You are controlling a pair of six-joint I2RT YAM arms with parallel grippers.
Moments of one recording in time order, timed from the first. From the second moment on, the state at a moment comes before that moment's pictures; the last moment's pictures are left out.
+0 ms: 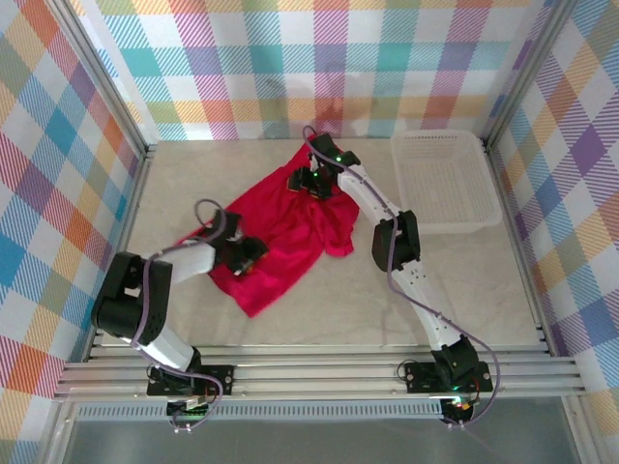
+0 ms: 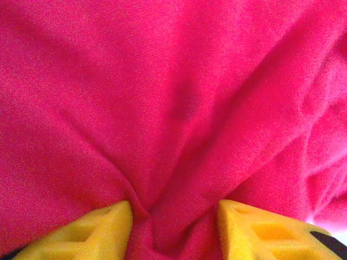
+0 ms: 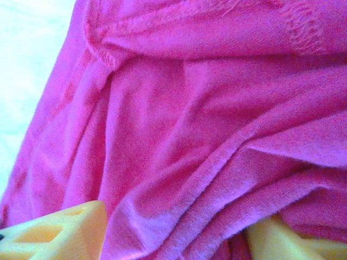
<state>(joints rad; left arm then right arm) -0.33 1.59 0.74 -0.18 0.30 -0.96 0.50 2.81 2.74 -0.92 -0.35 0.61</state>
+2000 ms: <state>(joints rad) -0.24 2.07 1.82 -0.75 -0.05 -0.53 0.49 2.17 1.91 -0.95 -0.29 0.50</state>
